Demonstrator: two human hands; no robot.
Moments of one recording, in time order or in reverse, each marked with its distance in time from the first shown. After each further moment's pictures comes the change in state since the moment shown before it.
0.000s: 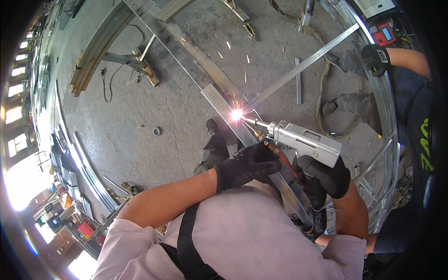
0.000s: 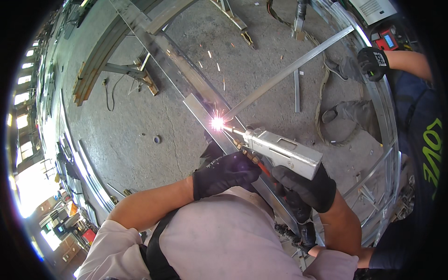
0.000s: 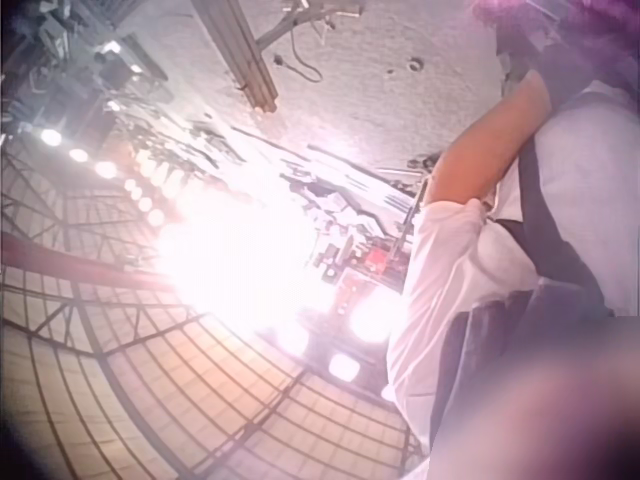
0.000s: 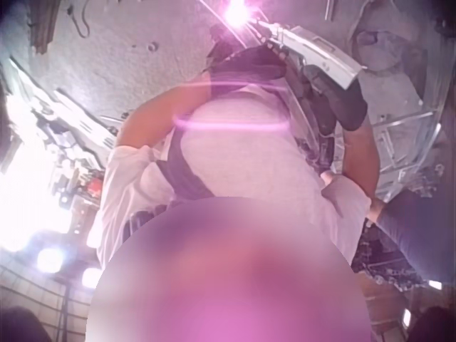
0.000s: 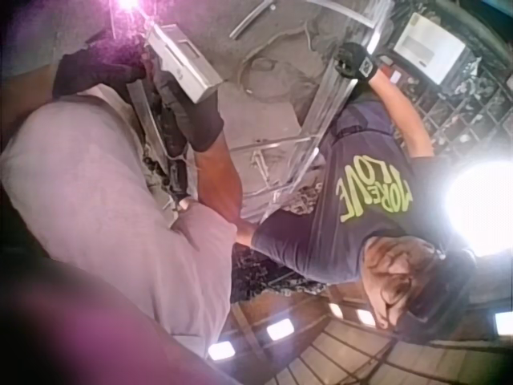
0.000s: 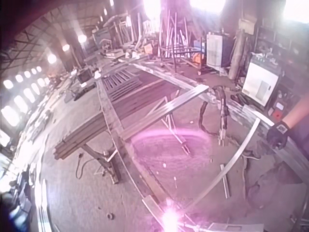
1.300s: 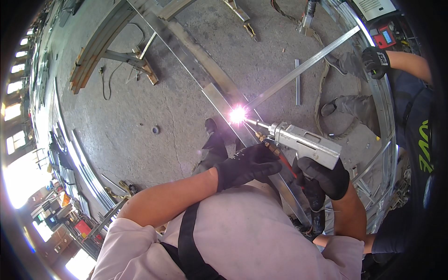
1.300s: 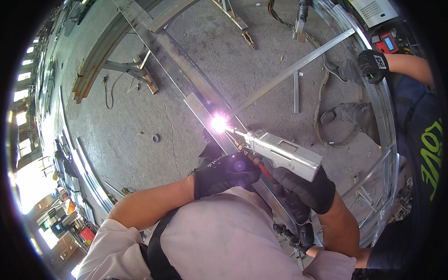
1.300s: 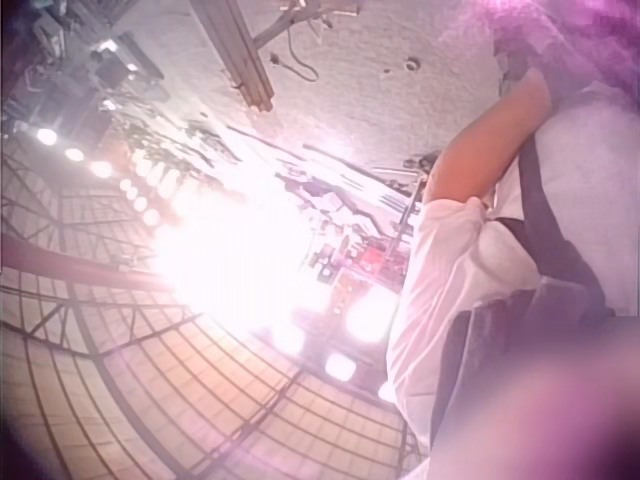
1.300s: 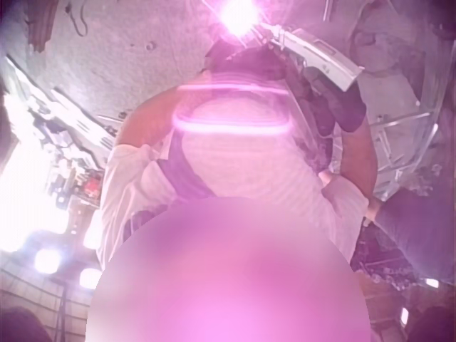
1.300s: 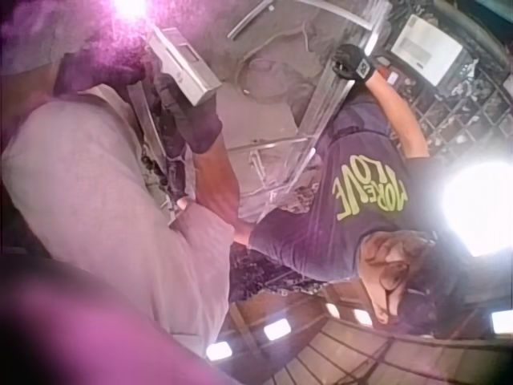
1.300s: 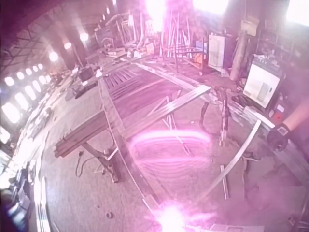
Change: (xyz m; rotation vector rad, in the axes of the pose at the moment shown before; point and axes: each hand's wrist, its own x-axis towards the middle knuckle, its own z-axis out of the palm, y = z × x) left_hand -0.003 0.004 0.002 0.064 0.029 0.008; right_hand -0.003 0.004 -0.003 -0.016 -0.025 0.016
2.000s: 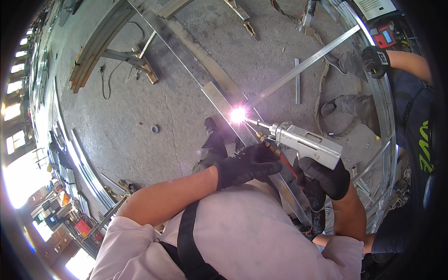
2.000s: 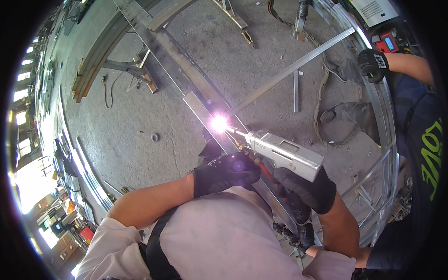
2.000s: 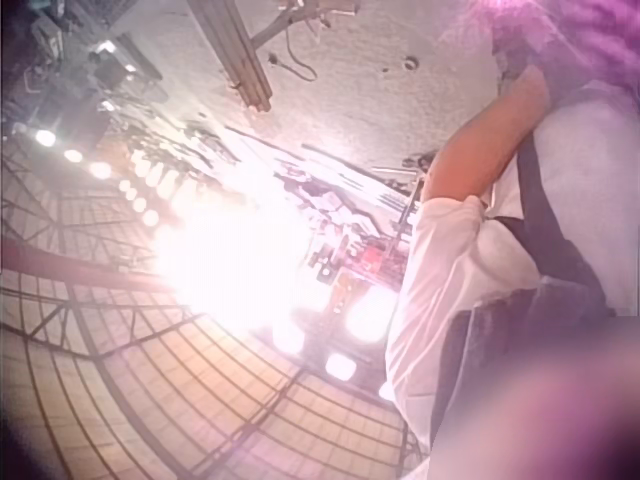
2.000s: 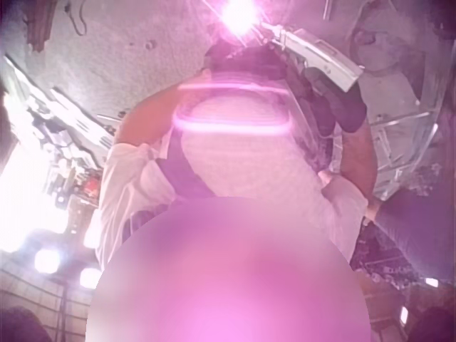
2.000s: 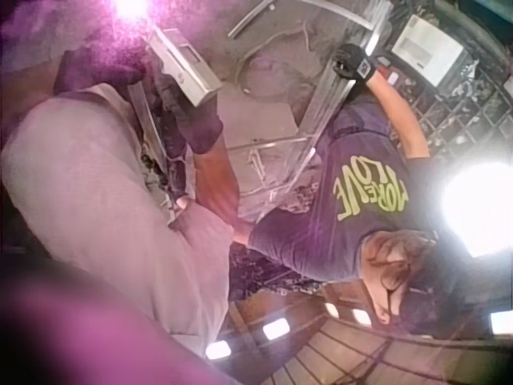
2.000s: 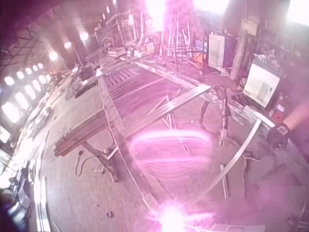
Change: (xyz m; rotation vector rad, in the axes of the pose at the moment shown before) left_hand 0.002 -0.001 -0.004 -0.010 -0.067 -0.021; right_hand -0.004 0.001 -0.001 0.001 0.027 0.035
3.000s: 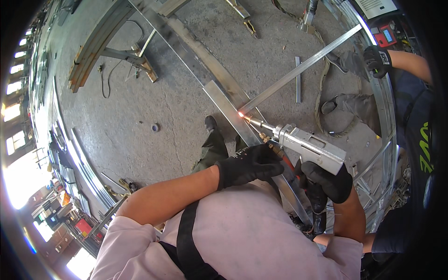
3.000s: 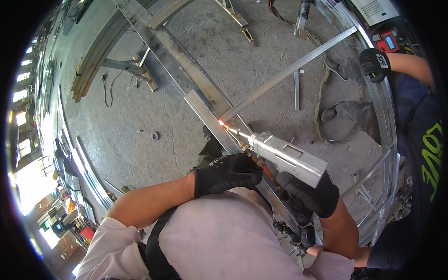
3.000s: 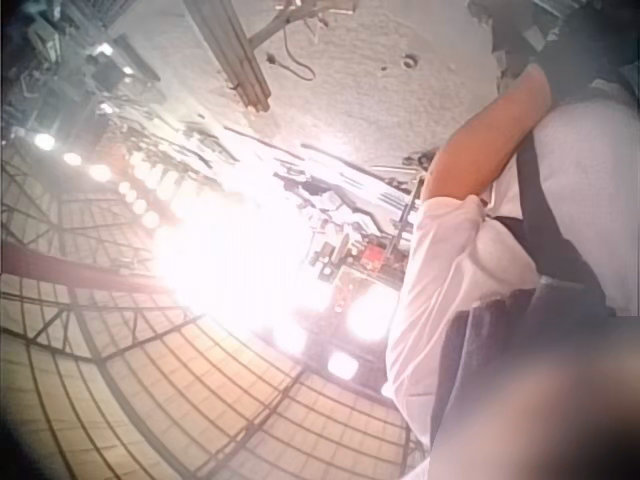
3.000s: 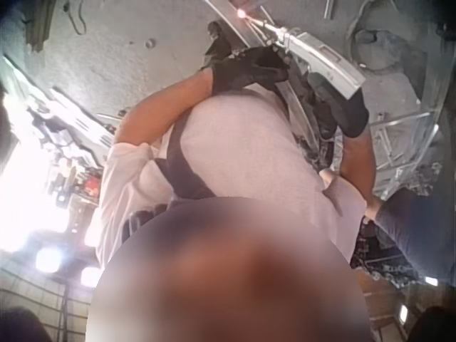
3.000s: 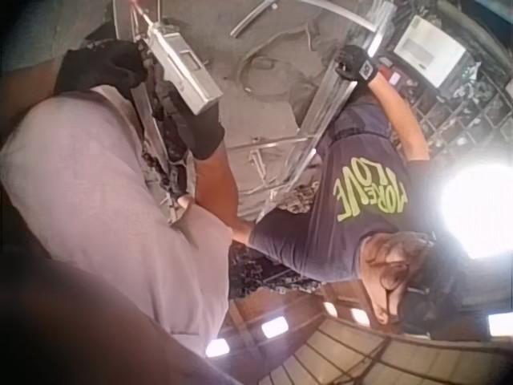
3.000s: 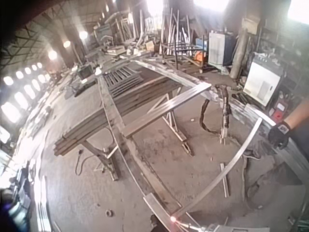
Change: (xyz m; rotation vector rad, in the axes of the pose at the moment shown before) left_hand 0.004 -0.005 0.002 -0.081 0.006 -0.052; right_hand -0.008 -0.001 0.002 0.017 -0.013 -0.026
